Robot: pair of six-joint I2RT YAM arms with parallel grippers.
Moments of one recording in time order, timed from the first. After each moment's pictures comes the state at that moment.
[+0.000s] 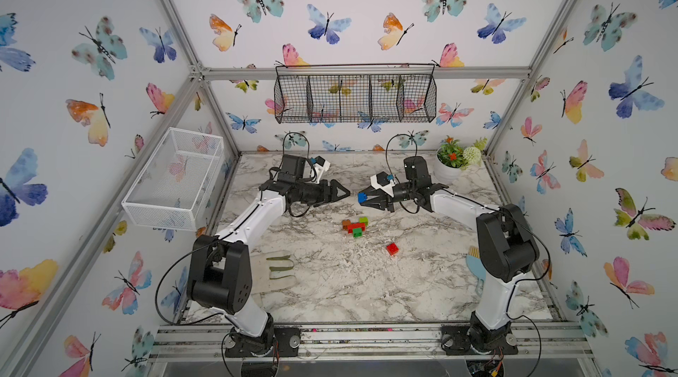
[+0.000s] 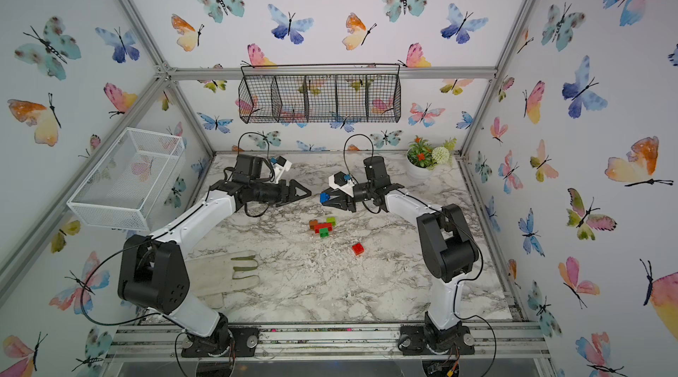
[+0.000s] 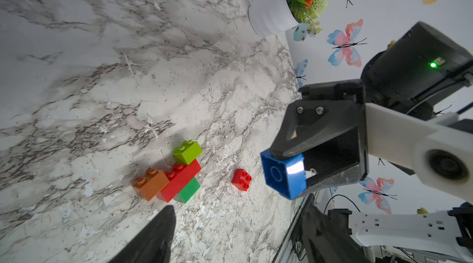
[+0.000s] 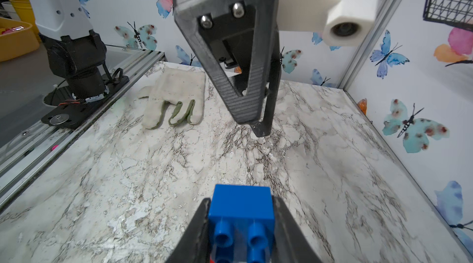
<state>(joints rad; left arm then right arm) -0.30 1.61 1.28 -0.44 0.77 -0.39 0.45 1.91 1.31 0.00 -1.14 -0.73</state>
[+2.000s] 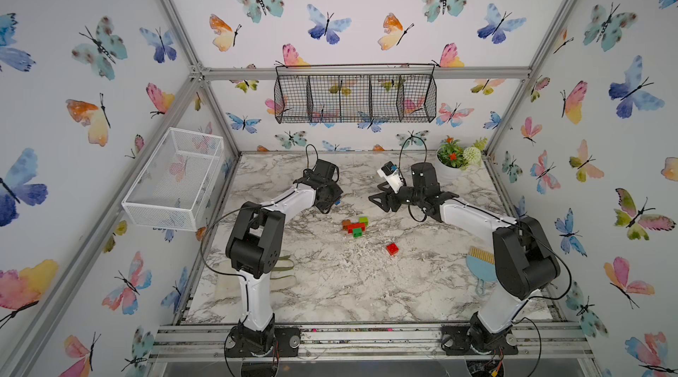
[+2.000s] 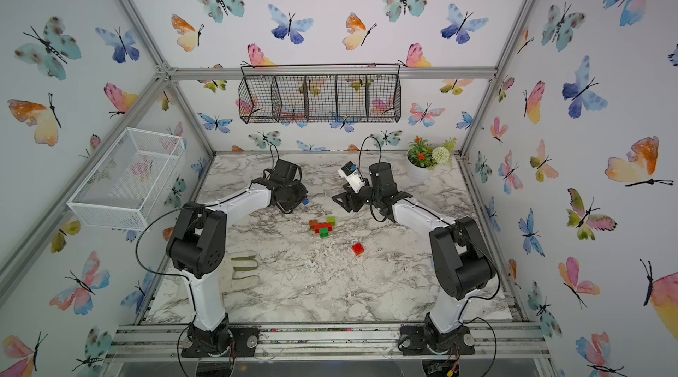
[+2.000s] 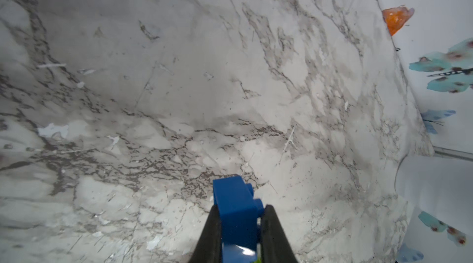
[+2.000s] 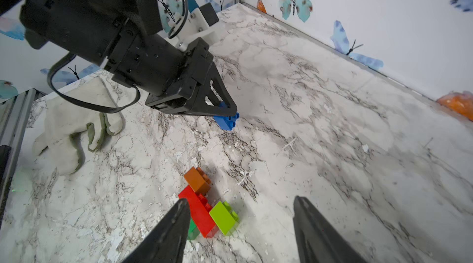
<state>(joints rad) -0.42 1.98 1.41 -0.40 0.03 -1.08 0.46 1.73 1.12 0.03 -0.57 -0.17</state>
